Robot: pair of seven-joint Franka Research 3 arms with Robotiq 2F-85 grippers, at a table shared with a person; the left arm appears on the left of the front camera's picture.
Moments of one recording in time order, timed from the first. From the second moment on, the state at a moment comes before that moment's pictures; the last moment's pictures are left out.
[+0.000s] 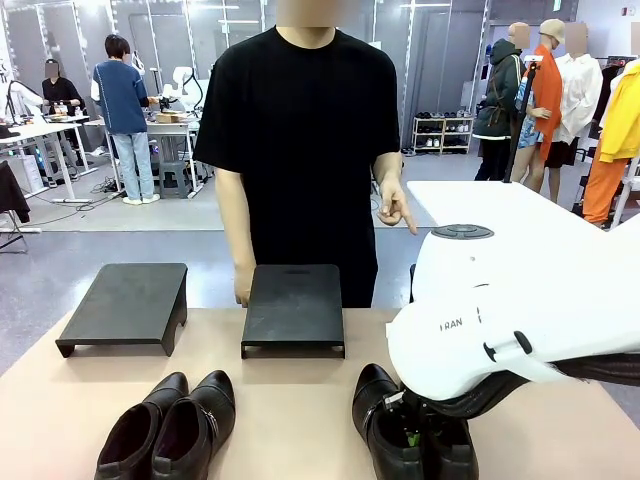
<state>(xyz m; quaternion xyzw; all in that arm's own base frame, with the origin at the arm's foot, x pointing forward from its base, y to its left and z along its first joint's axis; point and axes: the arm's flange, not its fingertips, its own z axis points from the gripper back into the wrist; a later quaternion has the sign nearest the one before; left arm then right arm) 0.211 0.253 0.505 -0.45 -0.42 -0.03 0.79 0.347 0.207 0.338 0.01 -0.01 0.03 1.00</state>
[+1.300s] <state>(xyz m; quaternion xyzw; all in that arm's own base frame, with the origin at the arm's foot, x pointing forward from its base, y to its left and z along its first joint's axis) 0.212 0.253 0.505 -0.45 -0.42 -0.03 0.79 0.363 0.106 0.523 0.01 -0.15 0.01 0.99</state>
